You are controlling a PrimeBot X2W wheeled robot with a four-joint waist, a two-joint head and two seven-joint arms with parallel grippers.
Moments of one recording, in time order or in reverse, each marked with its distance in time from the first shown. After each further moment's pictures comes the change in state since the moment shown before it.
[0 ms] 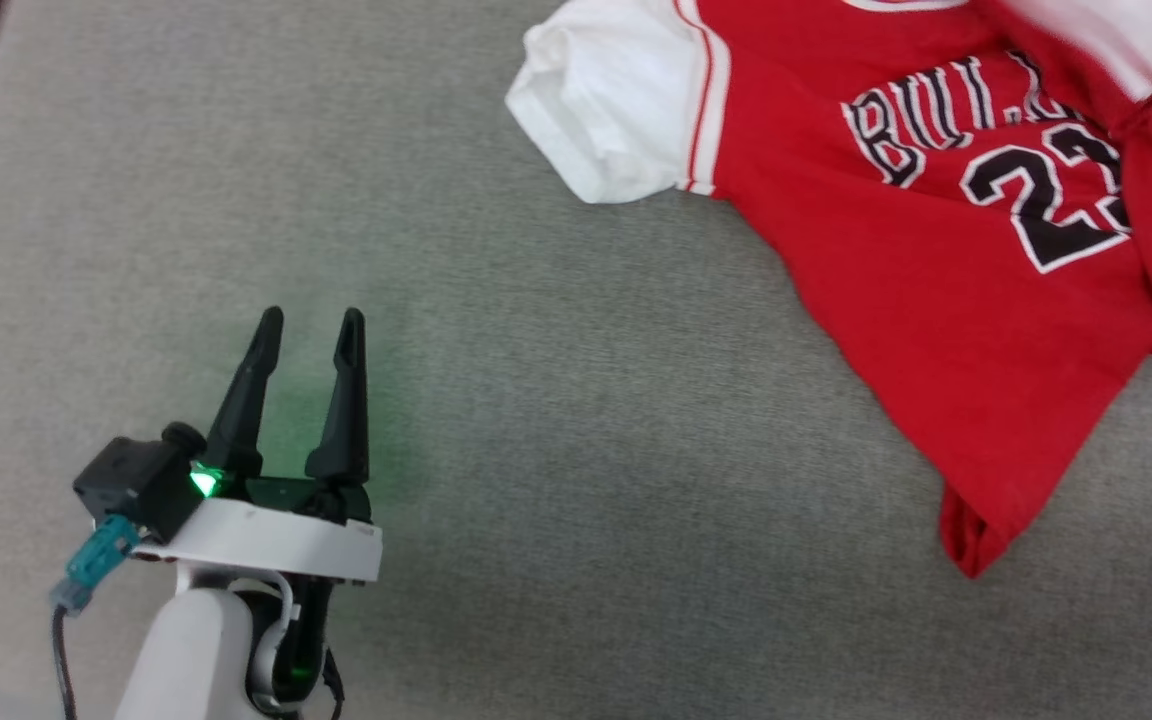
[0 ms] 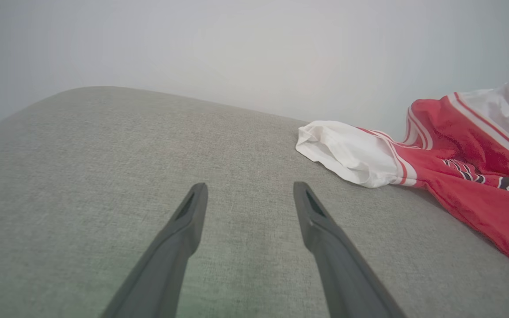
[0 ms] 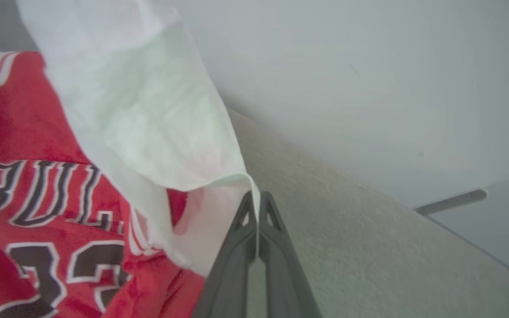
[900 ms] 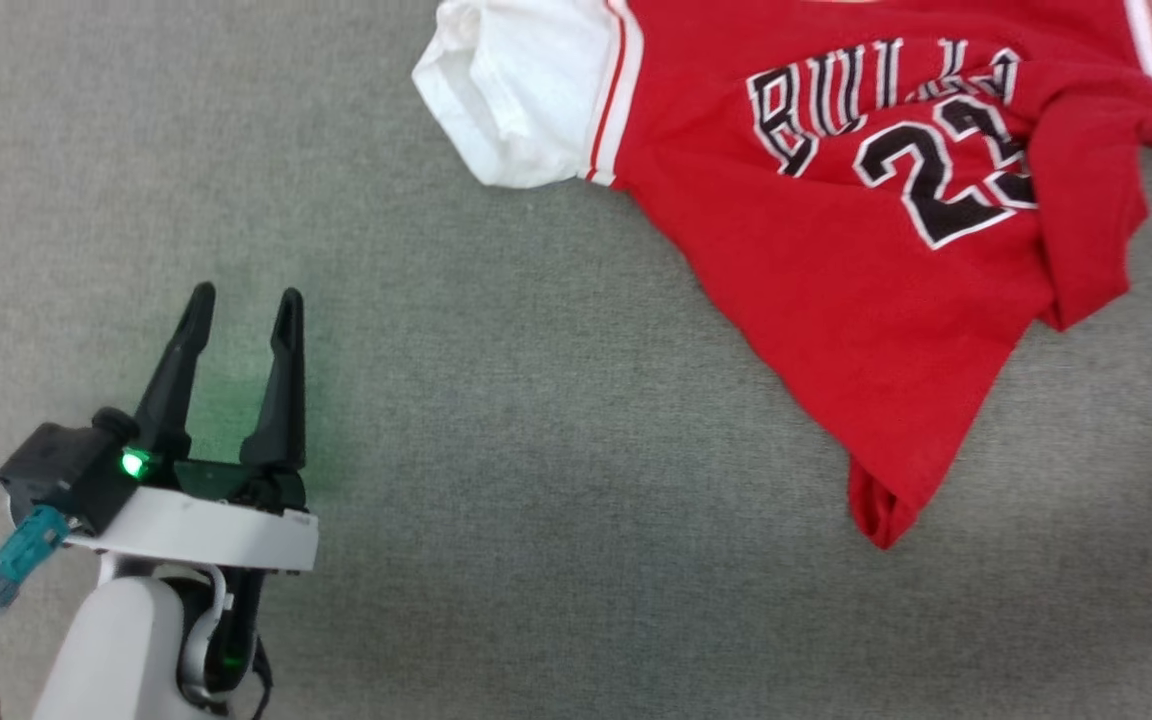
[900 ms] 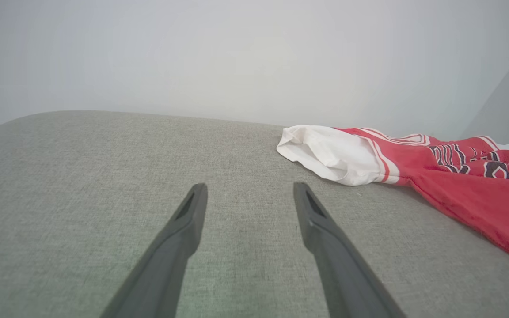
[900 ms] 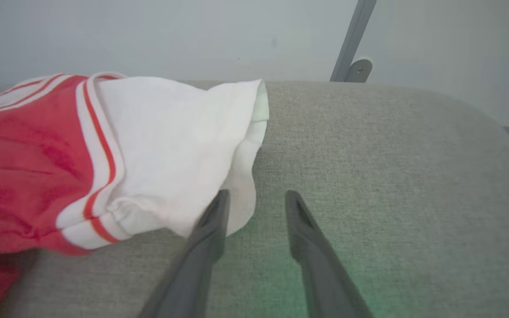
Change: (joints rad) left arm -0.009 0.108 0.012 -0.035 0.002 0.000 0.000; right arm 0.239 0.214 -0.460 0.474 -0.144 0.000 -0.410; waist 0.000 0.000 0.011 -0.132
